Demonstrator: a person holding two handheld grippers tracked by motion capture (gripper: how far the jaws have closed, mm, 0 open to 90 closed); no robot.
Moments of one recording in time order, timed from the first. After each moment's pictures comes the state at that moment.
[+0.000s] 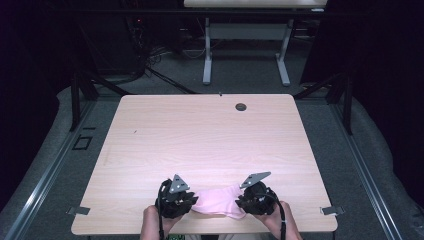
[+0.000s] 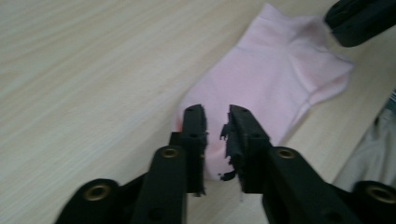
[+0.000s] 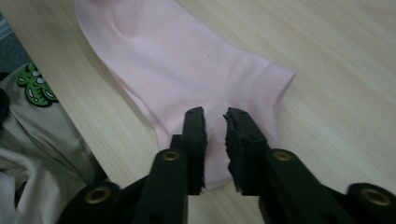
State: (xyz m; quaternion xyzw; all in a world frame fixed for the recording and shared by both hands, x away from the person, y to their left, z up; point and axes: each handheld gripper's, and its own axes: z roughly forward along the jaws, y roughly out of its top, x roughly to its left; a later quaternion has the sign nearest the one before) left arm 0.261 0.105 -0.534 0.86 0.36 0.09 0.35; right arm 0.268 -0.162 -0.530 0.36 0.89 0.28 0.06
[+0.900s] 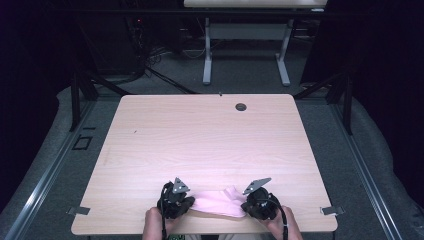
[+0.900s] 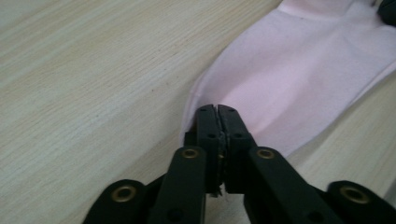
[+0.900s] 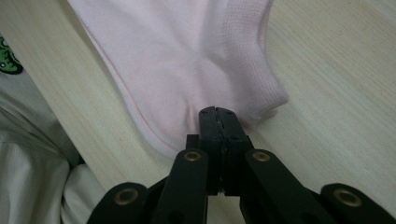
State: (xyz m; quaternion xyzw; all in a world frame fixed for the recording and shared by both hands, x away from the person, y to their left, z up) left arm 0.271 0.111 -0.566 0.86 0.39 0.08 0.33; right arm 0.266 -0.174 -0.558 0.36 0.90 0.25 0.05
